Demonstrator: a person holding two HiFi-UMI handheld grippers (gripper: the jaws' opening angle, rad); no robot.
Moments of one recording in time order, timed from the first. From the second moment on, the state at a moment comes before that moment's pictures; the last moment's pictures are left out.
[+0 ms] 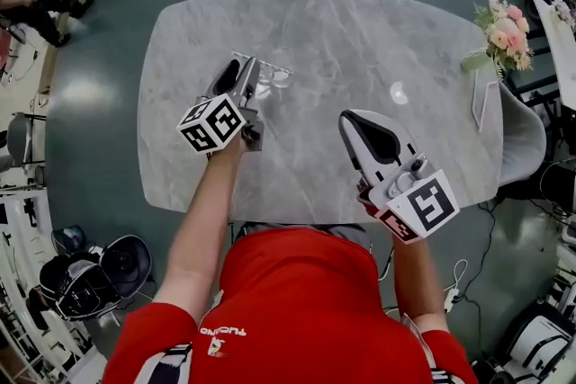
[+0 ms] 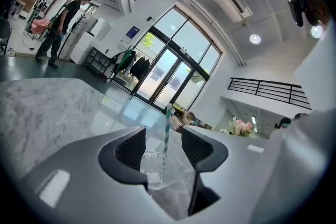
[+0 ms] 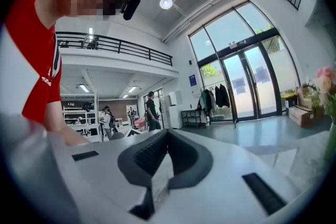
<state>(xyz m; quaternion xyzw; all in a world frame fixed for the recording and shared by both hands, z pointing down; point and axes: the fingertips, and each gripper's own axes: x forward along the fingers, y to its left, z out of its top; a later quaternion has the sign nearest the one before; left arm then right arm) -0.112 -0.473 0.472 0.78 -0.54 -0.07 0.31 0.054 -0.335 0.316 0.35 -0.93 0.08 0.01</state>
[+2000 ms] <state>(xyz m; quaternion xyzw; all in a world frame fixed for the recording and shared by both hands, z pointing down) -0.090 -0.364 0.283 0.87 -0.46 -0.10 0.10 0.068 -0.332 0.297 0.38 -0.91 0.11 -0.08</state>
